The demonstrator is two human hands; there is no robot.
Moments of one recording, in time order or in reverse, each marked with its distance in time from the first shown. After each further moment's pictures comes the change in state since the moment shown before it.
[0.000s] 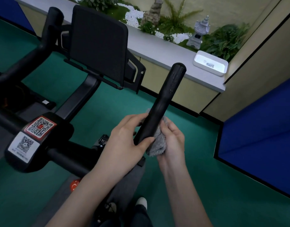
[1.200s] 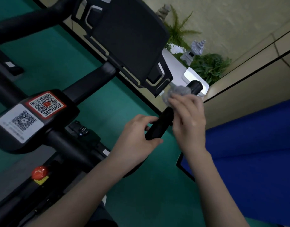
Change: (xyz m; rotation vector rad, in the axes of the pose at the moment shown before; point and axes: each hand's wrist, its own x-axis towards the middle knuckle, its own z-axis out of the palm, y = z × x) left_hand 0.011 -0.009 0.001 -0.294 -0.043 -0.128; right_hand 0.031 -0.060 0.026 -1.748 -0.340 -1.518
